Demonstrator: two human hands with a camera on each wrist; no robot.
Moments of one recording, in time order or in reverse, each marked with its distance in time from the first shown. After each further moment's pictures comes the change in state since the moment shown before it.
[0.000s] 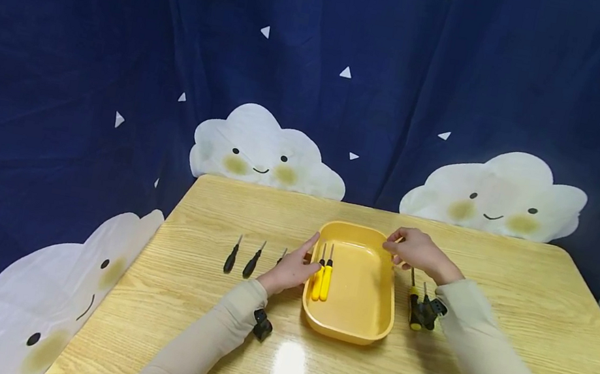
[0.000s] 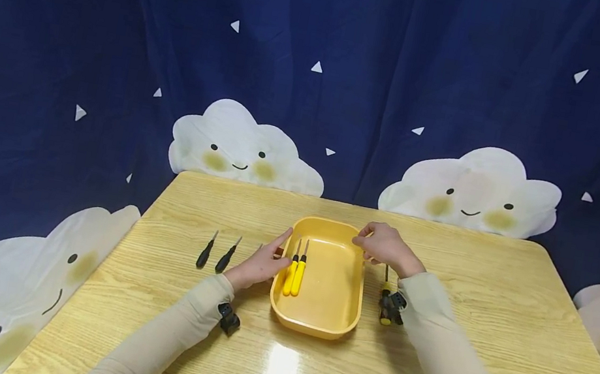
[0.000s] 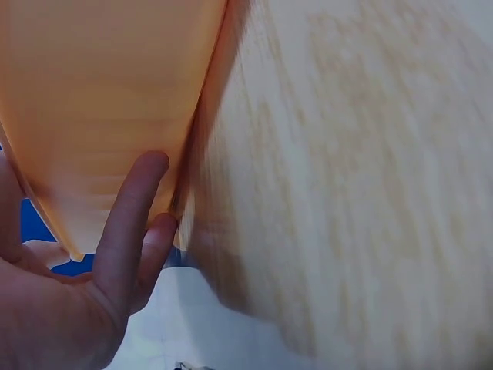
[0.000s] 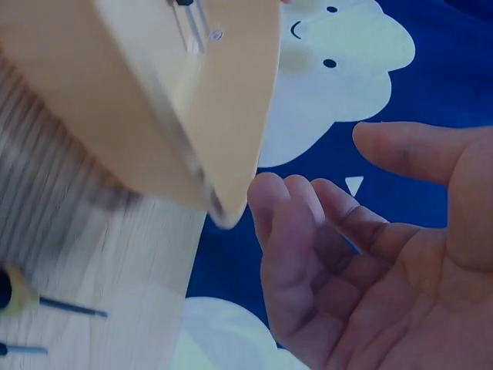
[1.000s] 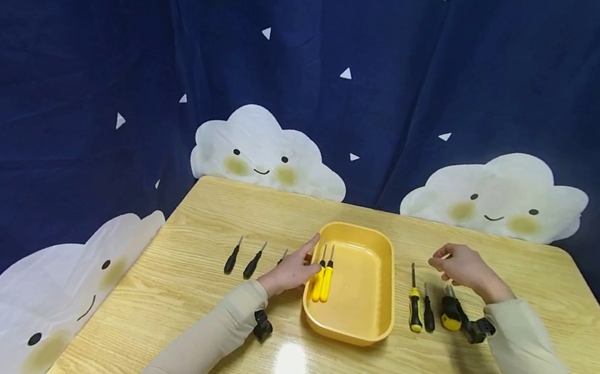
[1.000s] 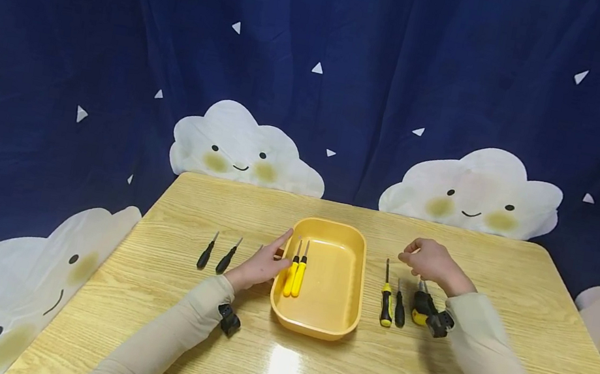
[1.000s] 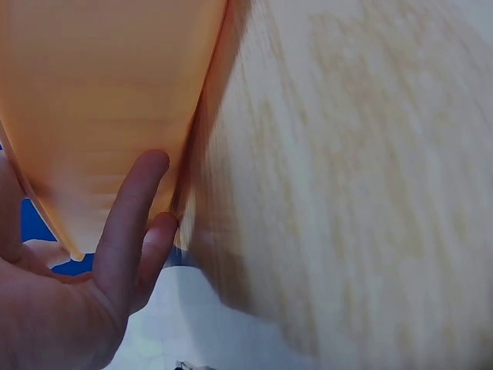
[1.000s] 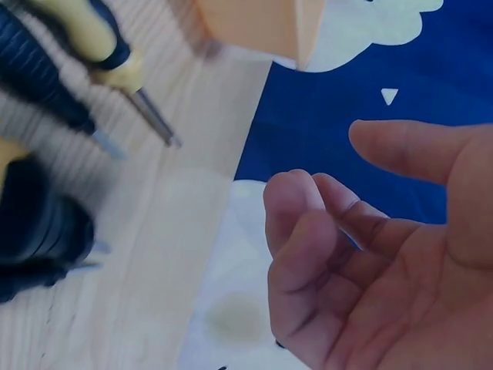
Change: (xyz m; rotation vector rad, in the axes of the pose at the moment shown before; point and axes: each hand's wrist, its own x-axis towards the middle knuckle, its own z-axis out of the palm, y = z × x) left_hand 0.001 0.000 0.001 -0.022 0.003 -0.008; right_hand -0.030 0.061 -0.045 -0.125 0.029 0.023
